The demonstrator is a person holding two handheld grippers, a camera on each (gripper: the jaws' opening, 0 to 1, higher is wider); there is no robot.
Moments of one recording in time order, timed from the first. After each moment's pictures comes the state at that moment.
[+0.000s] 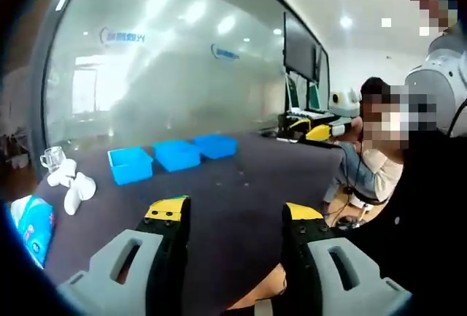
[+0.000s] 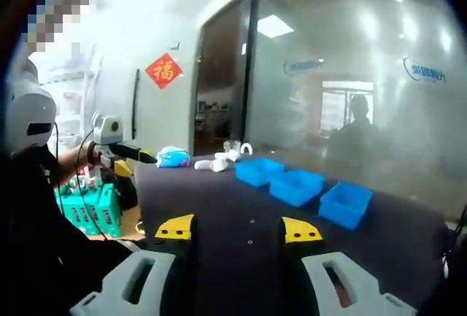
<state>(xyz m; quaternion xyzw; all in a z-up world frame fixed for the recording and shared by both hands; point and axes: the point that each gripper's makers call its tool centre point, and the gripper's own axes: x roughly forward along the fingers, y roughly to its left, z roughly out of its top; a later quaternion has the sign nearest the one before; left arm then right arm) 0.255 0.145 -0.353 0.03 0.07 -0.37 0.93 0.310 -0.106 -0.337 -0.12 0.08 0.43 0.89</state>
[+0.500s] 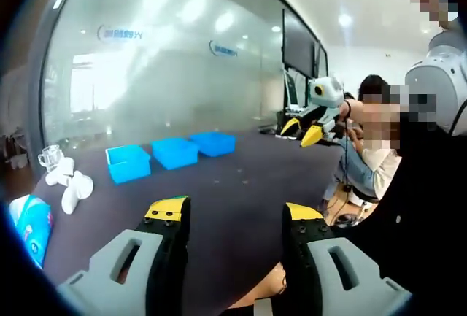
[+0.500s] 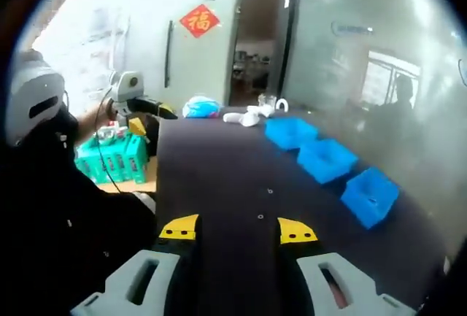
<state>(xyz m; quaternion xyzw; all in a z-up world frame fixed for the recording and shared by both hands) 0.256 0.143 -0.357 0.03 0.08 -0.37 0.93 0.329 -0.090 -0.361 -0.22 0.19 0.50 0.82</state>
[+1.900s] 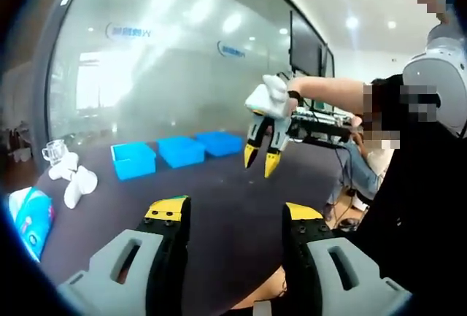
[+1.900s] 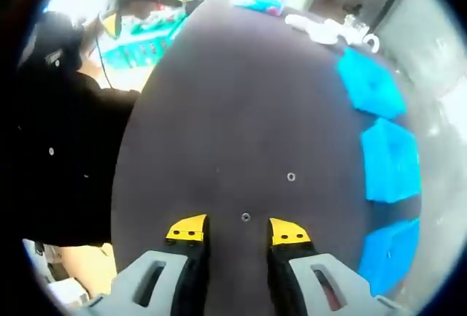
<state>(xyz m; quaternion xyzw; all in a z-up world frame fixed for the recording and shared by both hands) 0.261 0.146 -0.359 0.01 0.07 -0.35 0.93 0.385 -0.025 -0.443 -0.48 0.35 0.57 0.57</state>
